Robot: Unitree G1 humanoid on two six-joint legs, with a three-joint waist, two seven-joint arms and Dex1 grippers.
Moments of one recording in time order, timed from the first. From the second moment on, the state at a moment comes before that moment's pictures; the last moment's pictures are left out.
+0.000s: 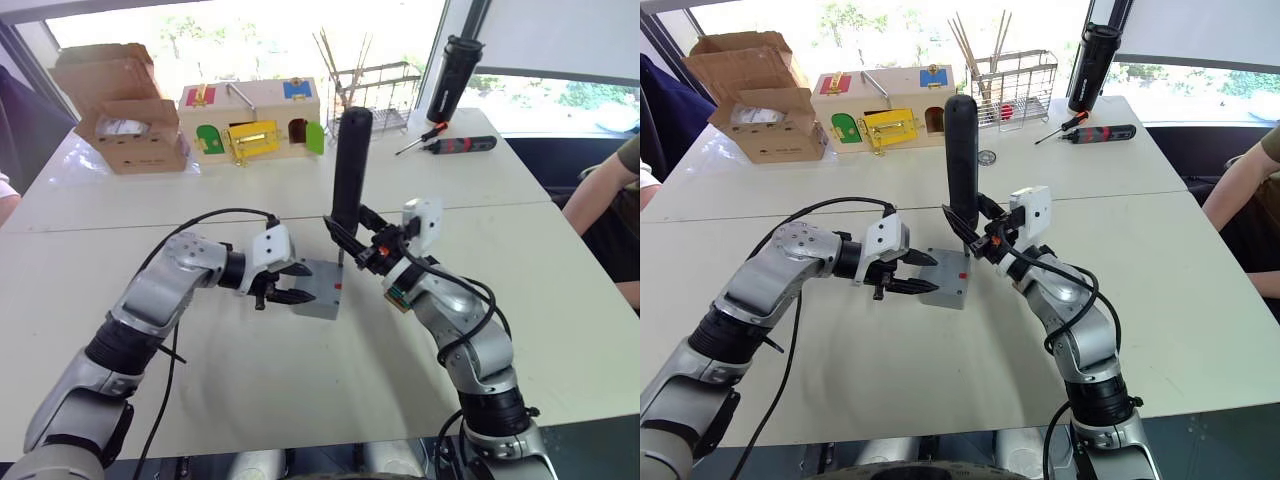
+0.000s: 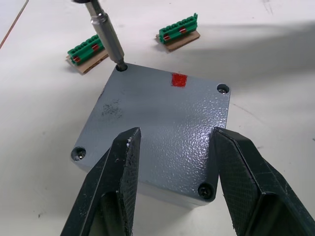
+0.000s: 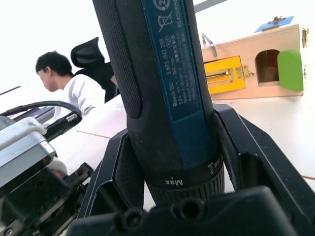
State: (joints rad) left arm -0.56 0.64 -0.32 -0.11 -0.25 0.52 -1.15; right arm -0.28 -0.19 0.14 -0.34 0.32 0.39 0.40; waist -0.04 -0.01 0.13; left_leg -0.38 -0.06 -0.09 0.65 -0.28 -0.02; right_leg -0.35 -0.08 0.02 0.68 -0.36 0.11
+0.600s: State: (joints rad) left arm -0.56 0.63 -0.33 -0.10 -0.23 0.51 -1.15; right arm -0.23 -0.18 0.14 -0.32 0.30 0.30 0.37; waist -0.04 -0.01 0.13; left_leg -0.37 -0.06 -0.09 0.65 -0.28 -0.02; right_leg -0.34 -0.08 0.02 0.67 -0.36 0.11
